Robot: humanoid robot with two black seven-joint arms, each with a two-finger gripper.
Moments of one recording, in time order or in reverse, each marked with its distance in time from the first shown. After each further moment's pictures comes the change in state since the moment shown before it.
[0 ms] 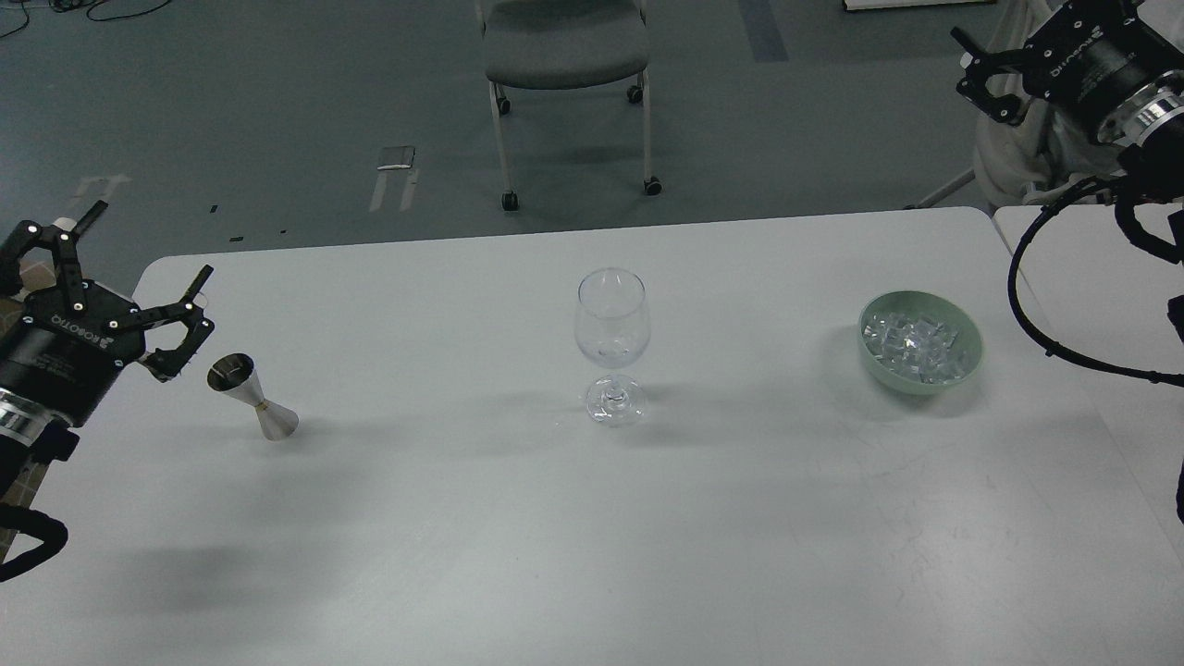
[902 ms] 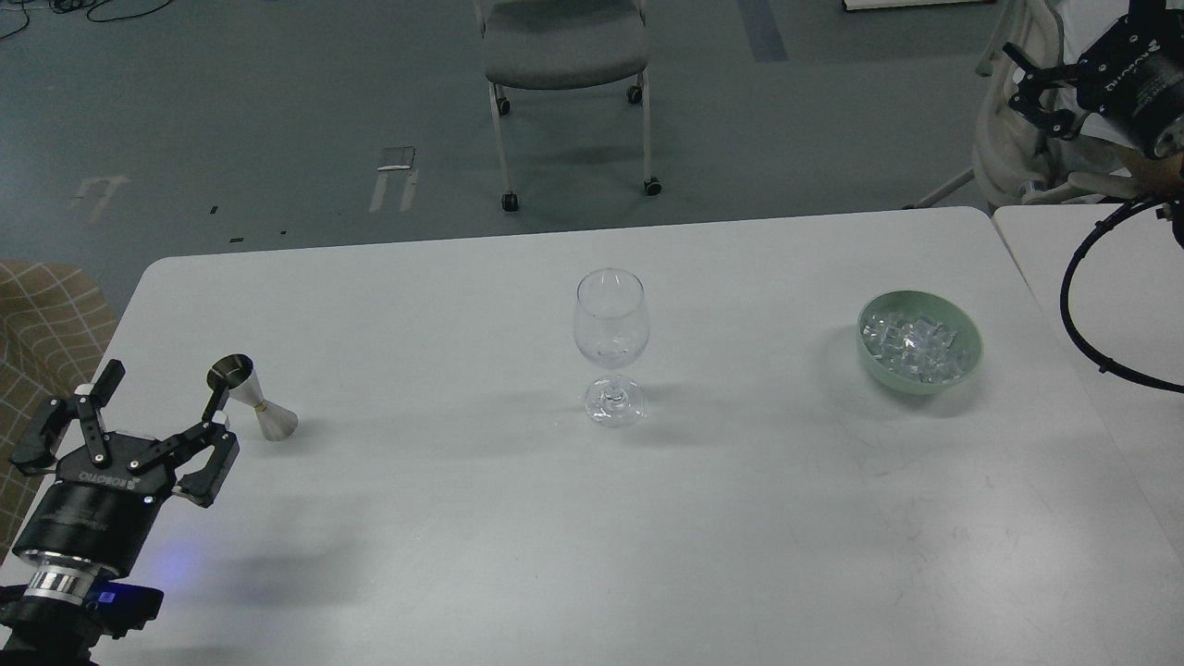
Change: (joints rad) left arm 0.448 -0.291 -0.208 -0.189 -0.214 0.042 0.068; right arm -0.061 -0.094 0.001 0.012 0.001 0.000 -0.002
